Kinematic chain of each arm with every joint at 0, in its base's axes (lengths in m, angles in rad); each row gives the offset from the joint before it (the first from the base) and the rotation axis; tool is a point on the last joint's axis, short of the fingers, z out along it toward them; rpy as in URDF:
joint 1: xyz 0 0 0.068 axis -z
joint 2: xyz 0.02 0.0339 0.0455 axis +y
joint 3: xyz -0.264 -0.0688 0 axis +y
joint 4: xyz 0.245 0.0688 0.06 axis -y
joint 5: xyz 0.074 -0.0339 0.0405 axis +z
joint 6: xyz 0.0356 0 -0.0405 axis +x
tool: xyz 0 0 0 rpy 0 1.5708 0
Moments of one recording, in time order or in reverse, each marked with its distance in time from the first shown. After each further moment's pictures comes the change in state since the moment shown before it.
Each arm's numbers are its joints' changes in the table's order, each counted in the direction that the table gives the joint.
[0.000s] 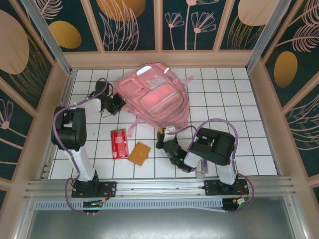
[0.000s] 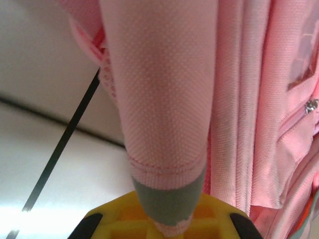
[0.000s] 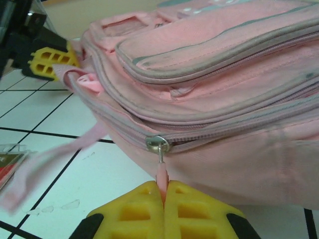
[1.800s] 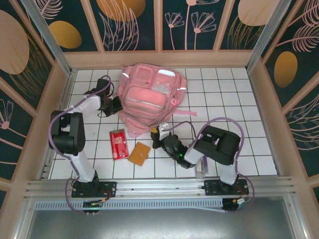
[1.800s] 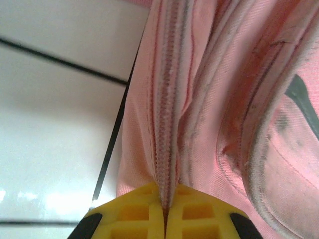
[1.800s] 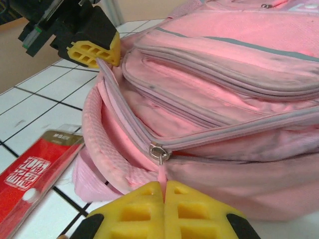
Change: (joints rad) left arm 0.024 -0.060 -0.085 -0.336 0.167 0.325; right arm 0.056 -0.040 -0.046 -0.045 0.310 -0.095
